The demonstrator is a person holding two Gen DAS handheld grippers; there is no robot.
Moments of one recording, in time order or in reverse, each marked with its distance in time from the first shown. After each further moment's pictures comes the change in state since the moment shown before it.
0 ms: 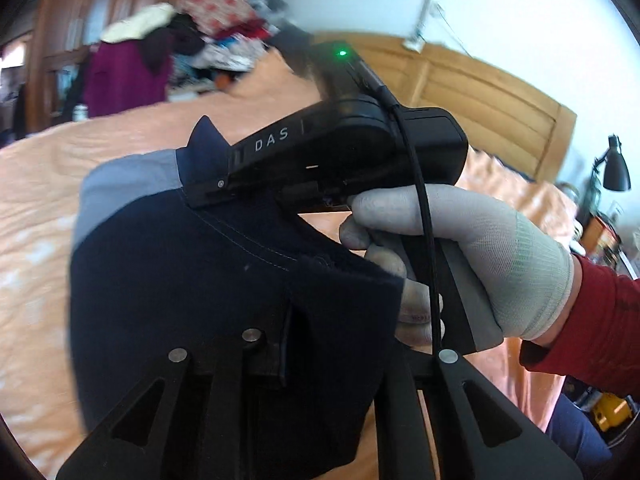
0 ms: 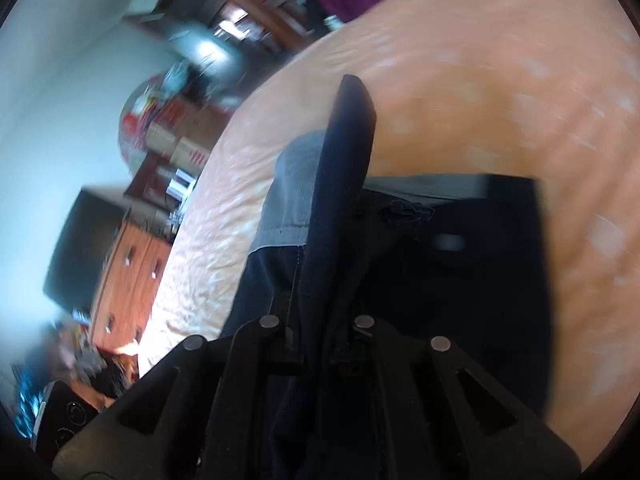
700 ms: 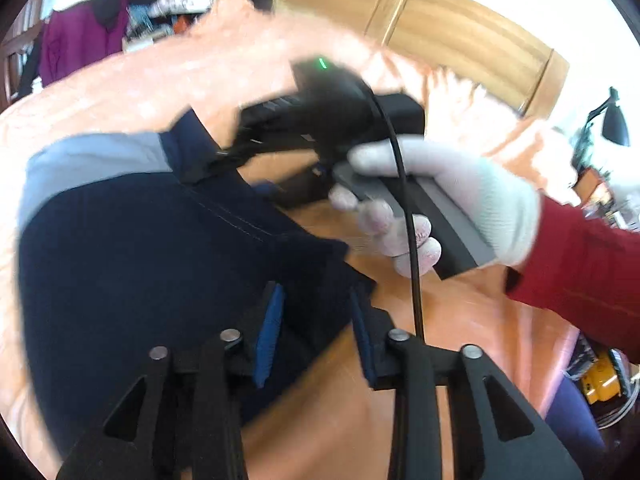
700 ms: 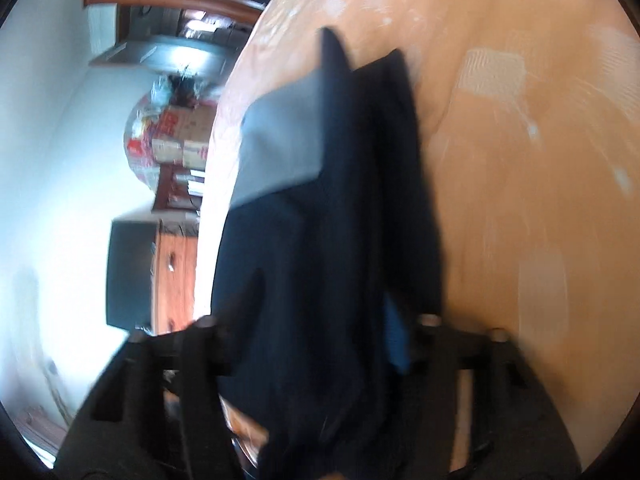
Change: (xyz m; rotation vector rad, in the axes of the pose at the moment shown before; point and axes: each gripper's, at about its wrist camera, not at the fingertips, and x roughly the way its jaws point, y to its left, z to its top) left arm 0.046 -0.042 -0.028 0.023 0.184 -0.061; right arm -0.020 -0.108 -0.035 0.238 0.191 0.163
